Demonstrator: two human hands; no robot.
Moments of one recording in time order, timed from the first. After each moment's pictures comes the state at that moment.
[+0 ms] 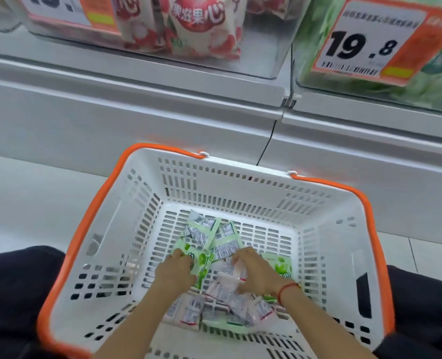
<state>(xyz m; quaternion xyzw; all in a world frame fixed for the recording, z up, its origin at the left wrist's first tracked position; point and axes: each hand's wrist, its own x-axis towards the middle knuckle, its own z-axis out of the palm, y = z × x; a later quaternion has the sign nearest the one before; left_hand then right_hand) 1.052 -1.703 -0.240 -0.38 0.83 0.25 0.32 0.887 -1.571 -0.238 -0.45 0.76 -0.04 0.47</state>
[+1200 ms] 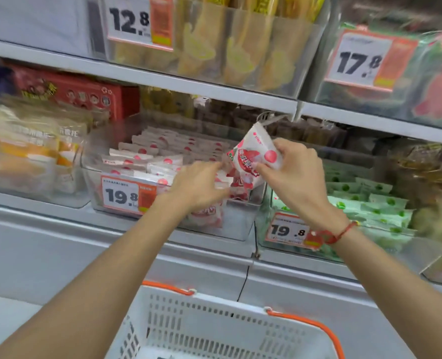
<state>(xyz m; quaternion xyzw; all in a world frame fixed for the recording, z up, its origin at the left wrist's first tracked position) 0.910 -1.853 0.127 -0.26 0.94 0.11 -0.22 0.810 -1.708 0.177 -0.46 0.79 -0.33 -0.22</state>
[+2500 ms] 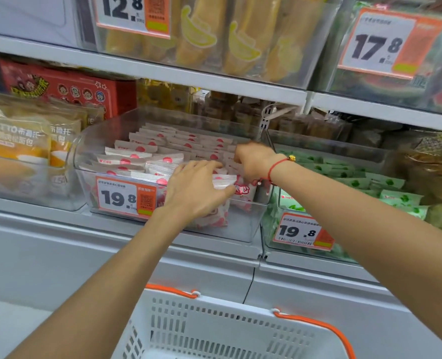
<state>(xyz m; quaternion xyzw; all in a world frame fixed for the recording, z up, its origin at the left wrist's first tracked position) 0.911 -1.856 0.113 -0.29 0.91 0.10 -0.27 0.786 -1.802 0.180 -0.53 0.84 0.07 -0.07</state>
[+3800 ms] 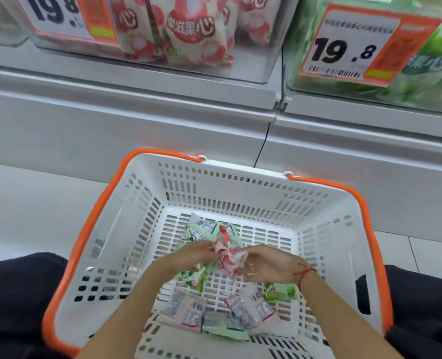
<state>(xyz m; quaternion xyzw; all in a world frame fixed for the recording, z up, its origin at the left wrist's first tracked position) 1.025 -1.718 -0.189 -0.33 0.66 0.63 0.24 0.858 -1.580 -0.207 -0.06 0.52 -0.34 0.78</state>
